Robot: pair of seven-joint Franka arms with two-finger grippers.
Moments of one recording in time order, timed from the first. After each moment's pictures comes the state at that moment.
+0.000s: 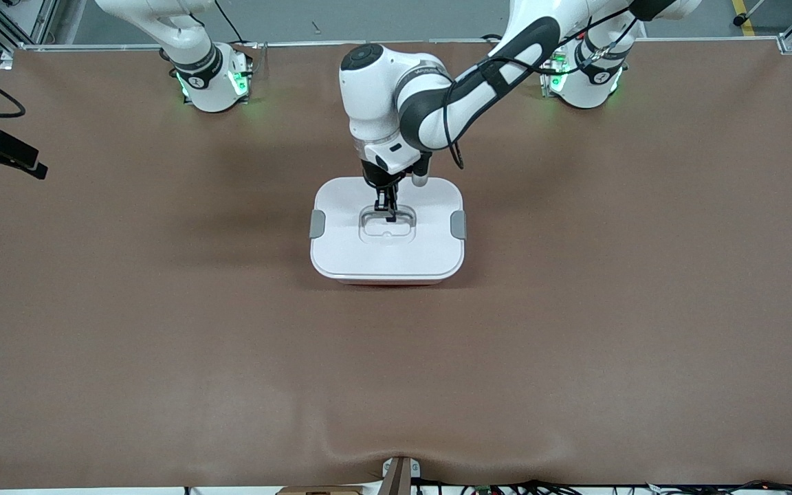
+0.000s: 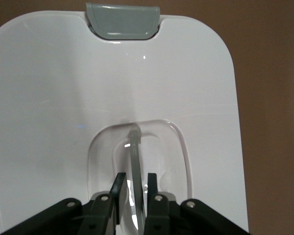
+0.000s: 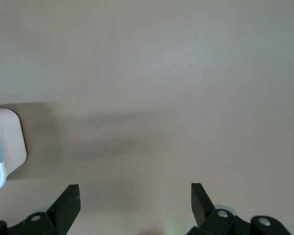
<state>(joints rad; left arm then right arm) -0.42 0.62 -0.68 -1.61 0.83 2.07 -2.86 0.05 -0.05 -0.15 -1.61 0.01 1.51 -0.01</state>
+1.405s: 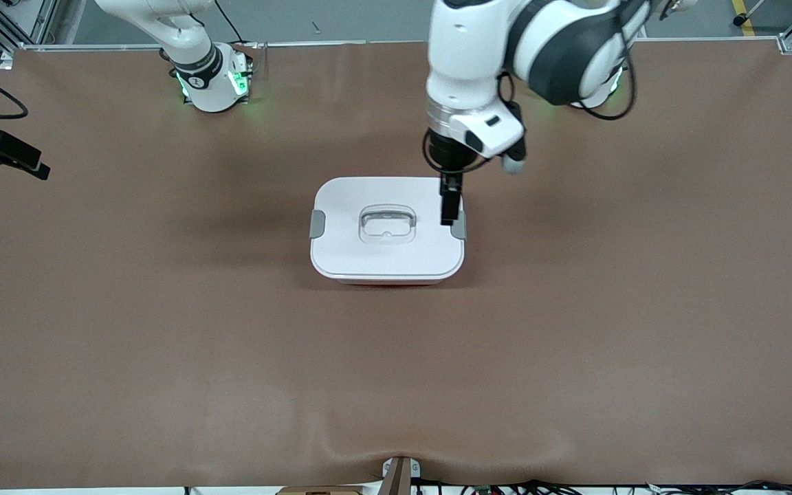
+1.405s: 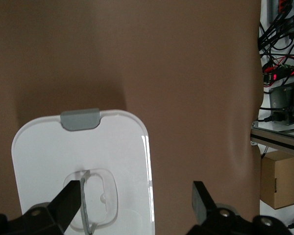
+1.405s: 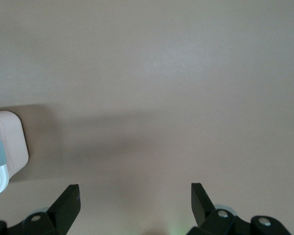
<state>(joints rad) -0.12 0.27 -0.69 -1.59 0.36 2.00 -2.35 0.05 -0.05 -0.14 -1.61 0.01 1.51 0.02</state>
